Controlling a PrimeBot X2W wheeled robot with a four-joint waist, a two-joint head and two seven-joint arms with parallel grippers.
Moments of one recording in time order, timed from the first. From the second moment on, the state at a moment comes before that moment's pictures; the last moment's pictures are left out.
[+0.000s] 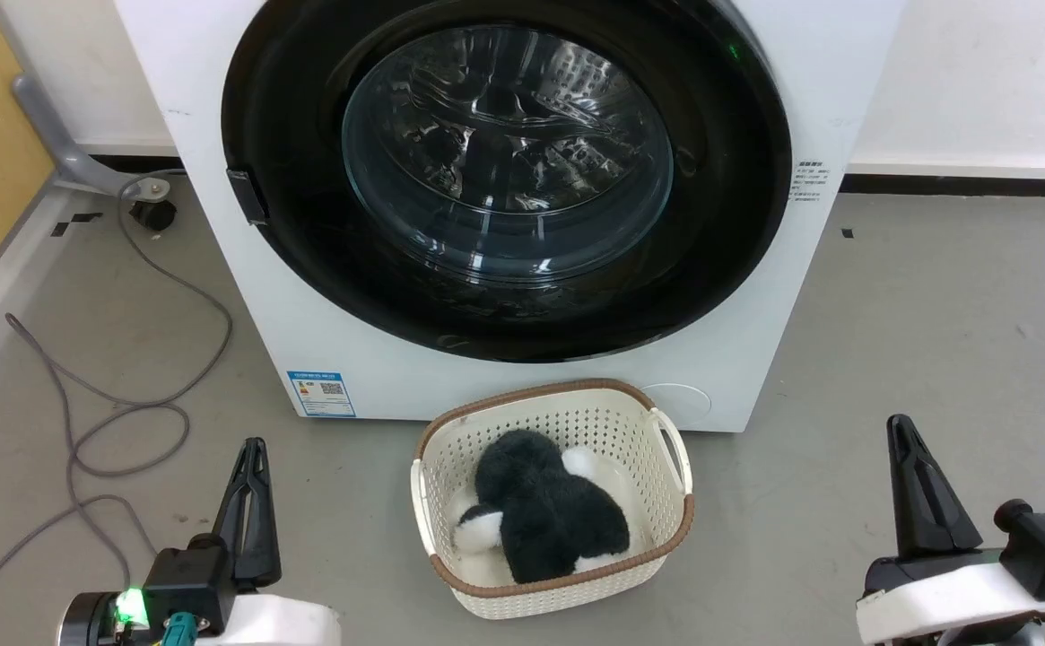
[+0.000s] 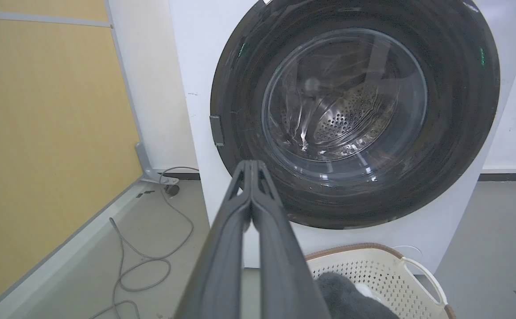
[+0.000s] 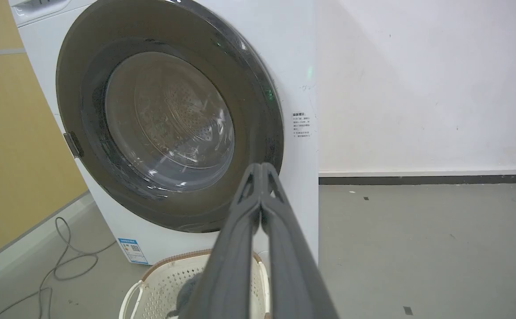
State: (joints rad) left arm 0.04 0.08 -0.01 0.02 -0.03 0.08 -0.25; right arm -0.03 -0.06 -0.06 0.11 0.17 0.13 -0.26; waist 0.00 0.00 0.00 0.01
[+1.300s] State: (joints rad) left arm 0.04 0.07 -0.01 0.02 -0.03 0.06 -0.17; right arm -0.03 -0.06 -0.04 0.08 0.12 0.13 -0.17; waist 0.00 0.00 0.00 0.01
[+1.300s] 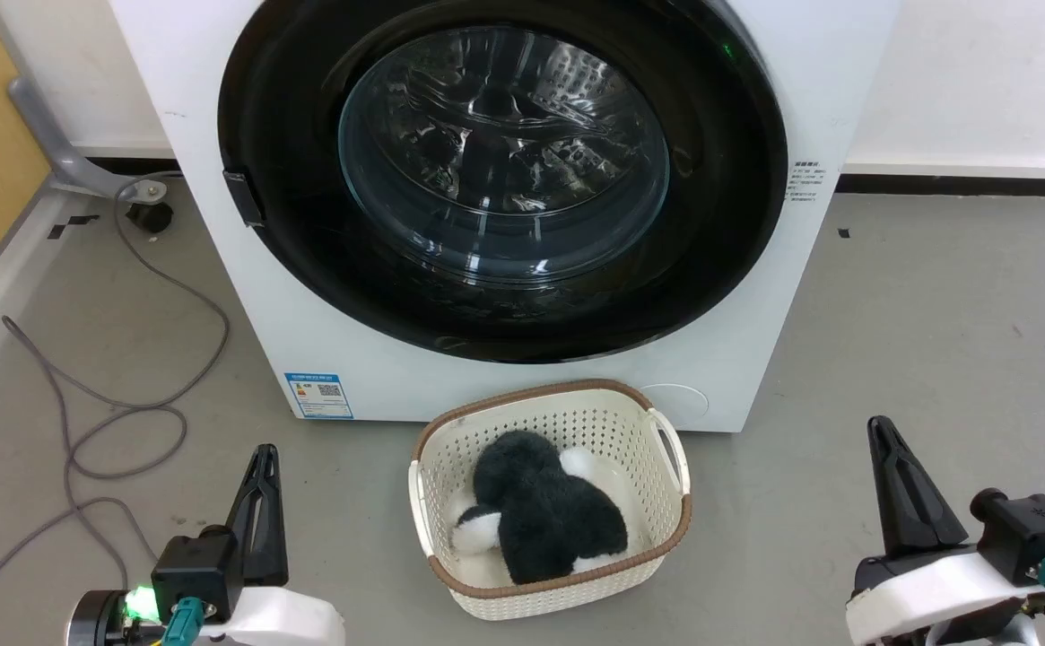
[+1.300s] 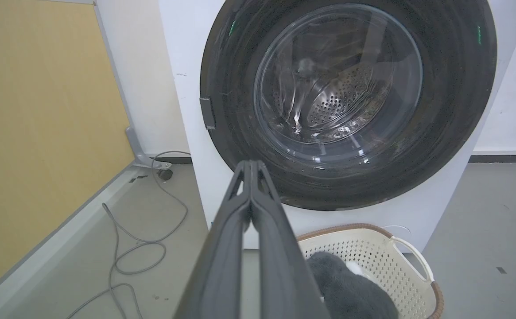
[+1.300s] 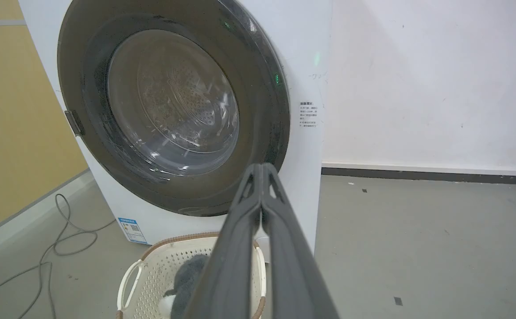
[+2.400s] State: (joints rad) left arm 0.03 0.06 -0.01 0.01 -0.02 0.04 -0.11; right arm -0.03 -0.06 -0.03 0.05 0.08 0.13 -0.11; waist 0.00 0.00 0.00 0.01
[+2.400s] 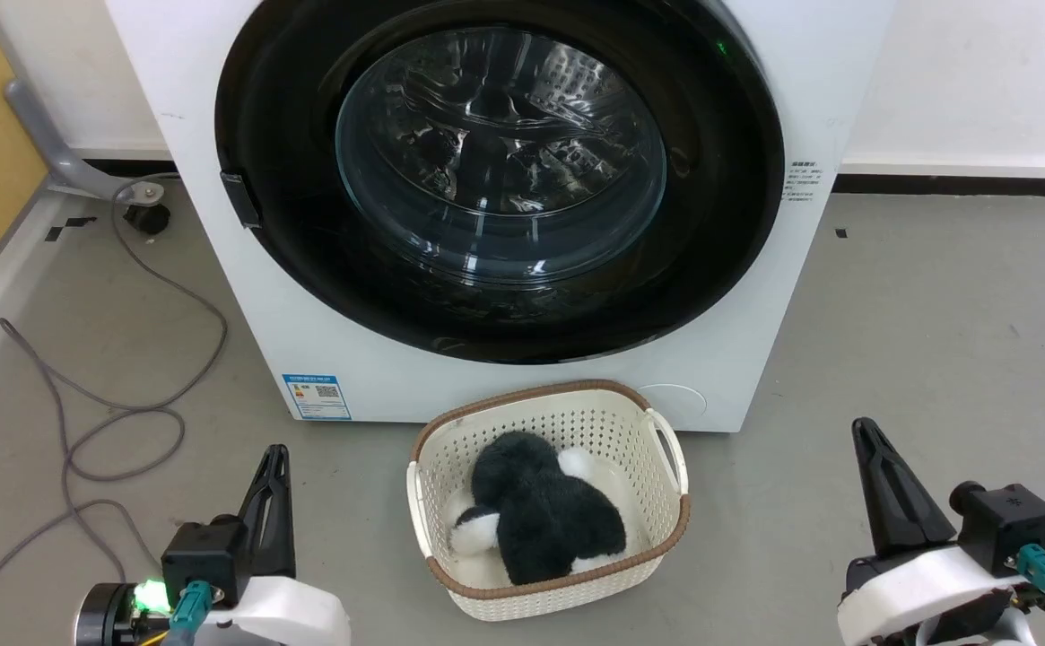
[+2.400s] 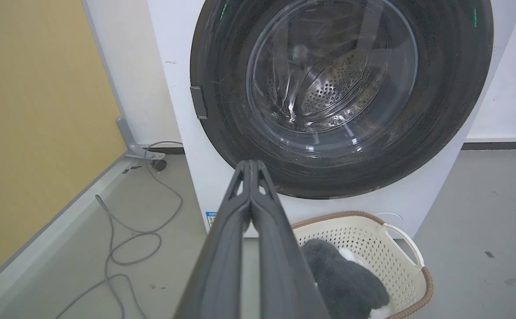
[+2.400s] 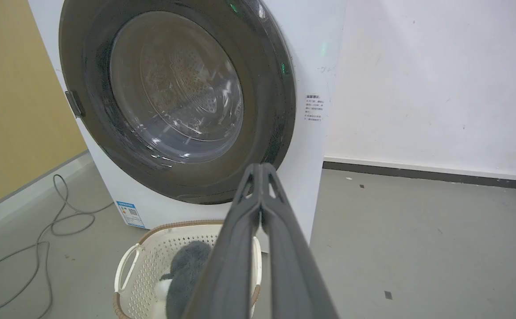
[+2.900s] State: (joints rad) left arm 0.02 0.06 -0.01 0.01 -0.01 0.03 -0.08; right arm -0.02 -0.06 -0.02 0.04 0.06 0.13 -0.08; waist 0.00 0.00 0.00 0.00
